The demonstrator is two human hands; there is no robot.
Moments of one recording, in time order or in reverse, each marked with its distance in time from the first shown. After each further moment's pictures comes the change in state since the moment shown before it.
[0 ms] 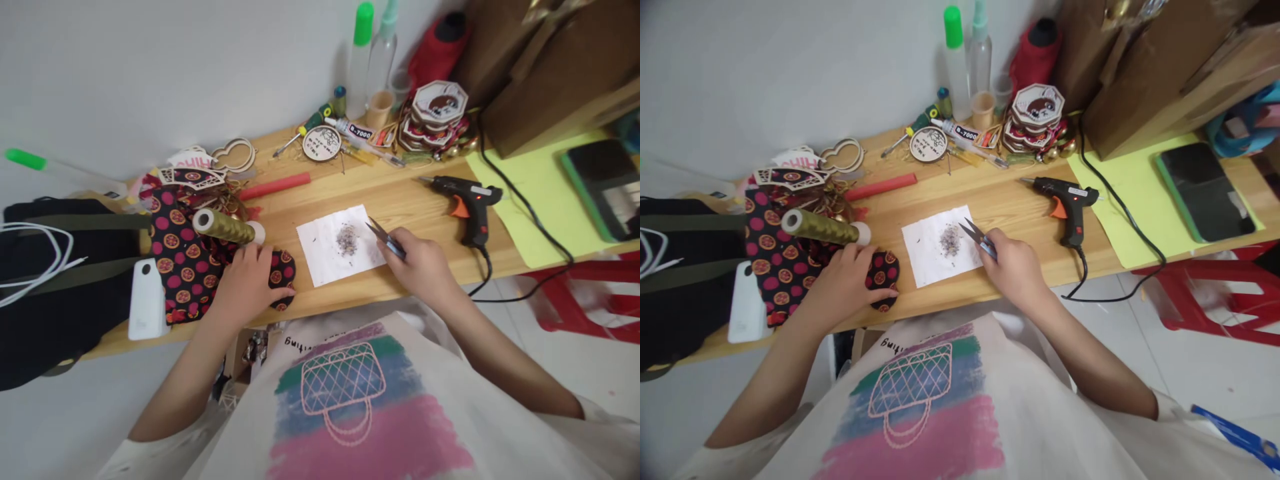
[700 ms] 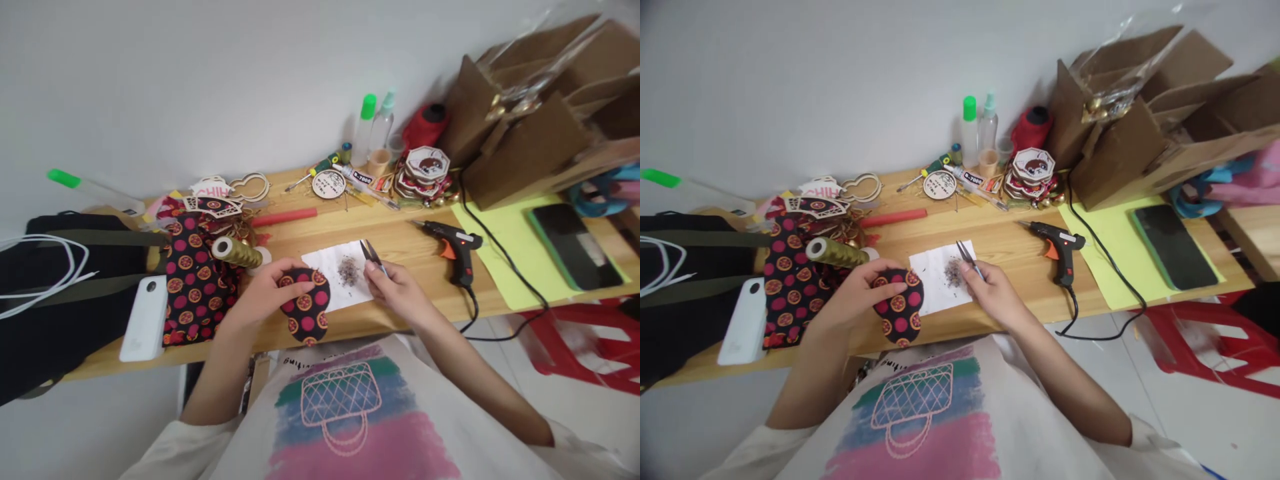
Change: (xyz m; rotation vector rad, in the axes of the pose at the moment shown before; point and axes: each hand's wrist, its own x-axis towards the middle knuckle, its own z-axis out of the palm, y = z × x) left_hand 0.025 0.008 -0.013 -1.398 0.054 0.058; right_hand 0.013 -0.030 -0.005 0.820 -0.225 -0.010
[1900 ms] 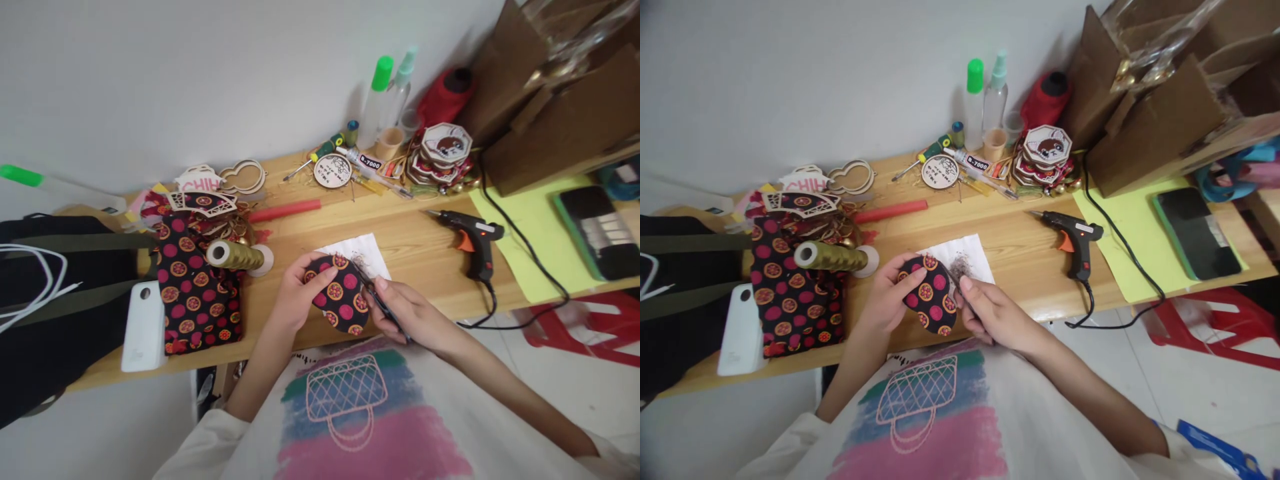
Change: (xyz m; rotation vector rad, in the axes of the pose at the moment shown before) left_hand 0.016 -0.005 0.044 -0.573 0.165 -0.119; right_hand -0.020 -0.023 0.012 0.301 -0.331 0.297
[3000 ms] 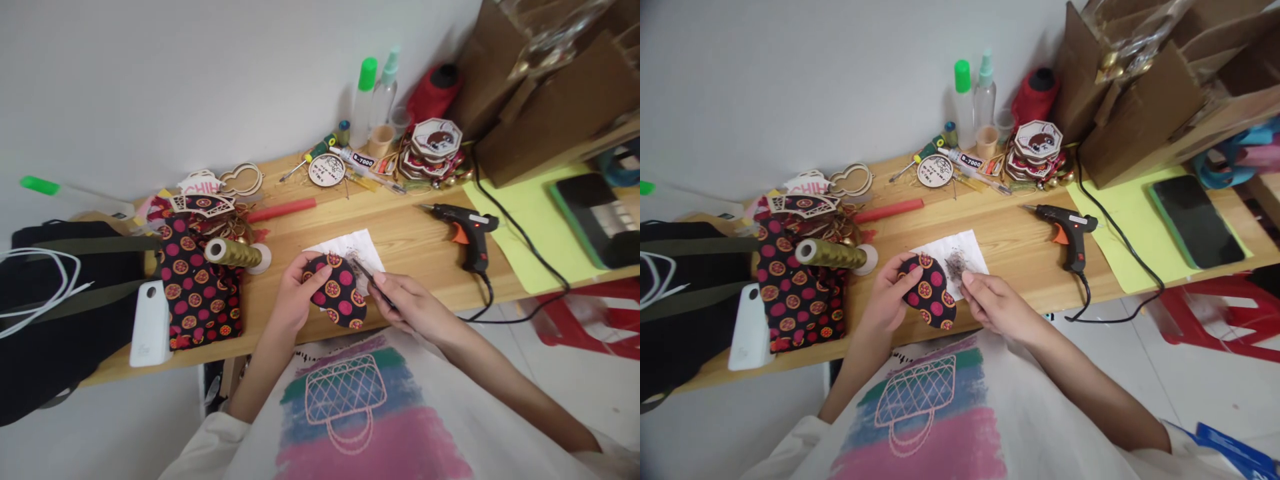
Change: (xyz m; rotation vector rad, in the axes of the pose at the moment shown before) left_hand -0.009 -0.007 0.006 -0.083 0.035 0.002; right_hand -0.004 0.012 -0.009 0.046 0.077 -0.066
